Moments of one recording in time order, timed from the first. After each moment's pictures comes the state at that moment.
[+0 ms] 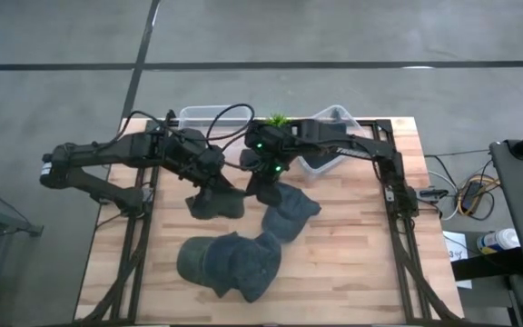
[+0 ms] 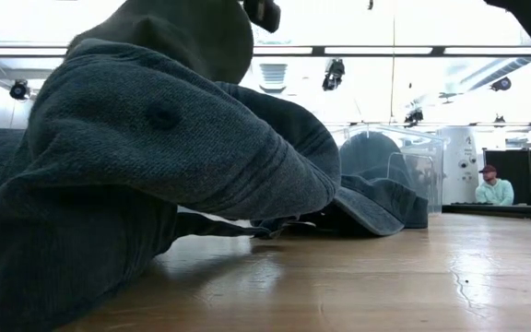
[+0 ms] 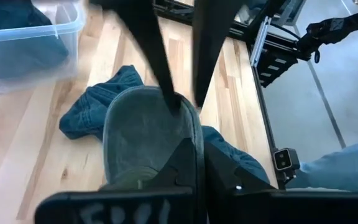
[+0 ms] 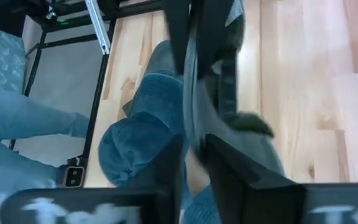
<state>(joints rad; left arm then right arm) 0.07 1.17 1.32 -0.76 0.26 -0.21 -0.07 2.07 2.36 -1.19 -0.44 0.10</state>
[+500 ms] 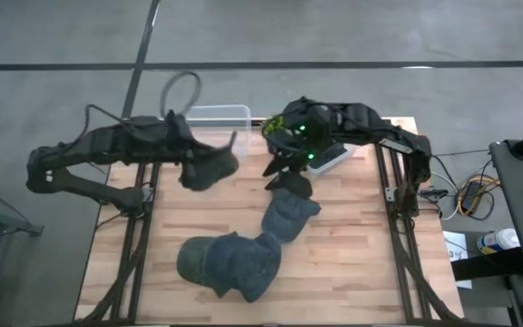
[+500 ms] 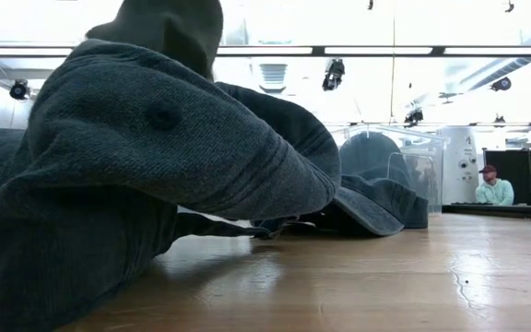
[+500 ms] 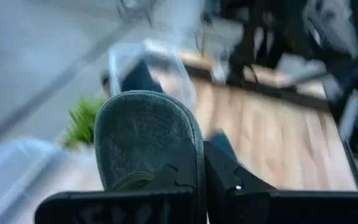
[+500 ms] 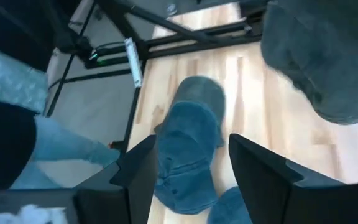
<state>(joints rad) 0.08 0.96 1.32 -0.70 -0.17 -0.17 -0.07 1.87 2.36 -1.20 -0.41 0.17</state>
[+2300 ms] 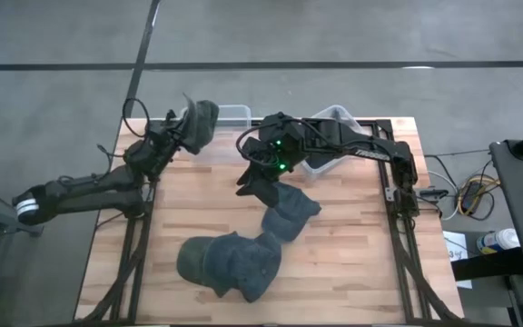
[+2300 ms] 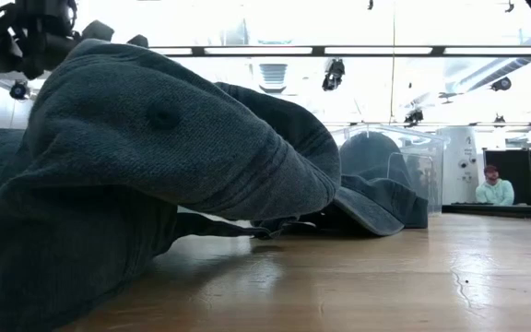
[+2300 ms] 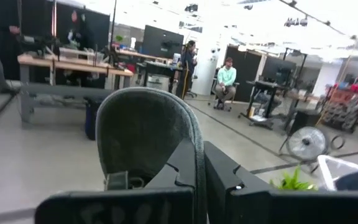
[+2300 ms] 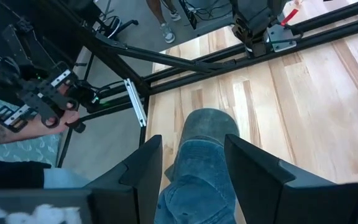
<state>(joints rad) 0.47 0.68 0.28 0.58 -0.61 -0.15 -0.02 1.99 2.35 -0.95 -0.36 0.39</state>
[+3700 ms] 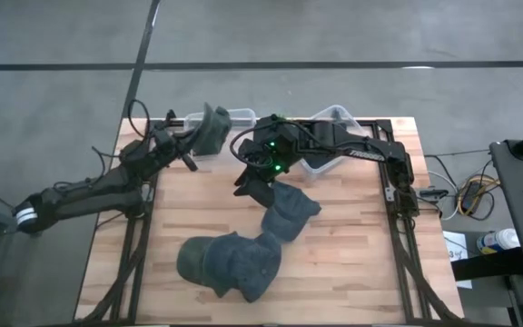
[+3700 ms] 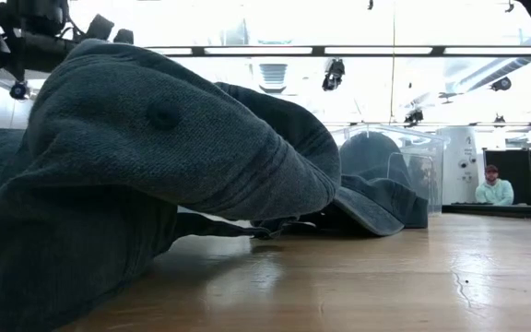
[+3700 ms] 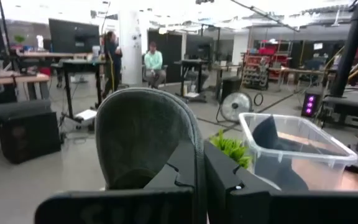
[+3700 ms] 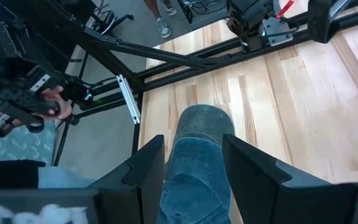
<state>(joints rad) 0.52 0.57 0.27 0.44 -0.20 -0.02 -0.03 2.01 2.34 -0.94 -0.36 0.39</state>
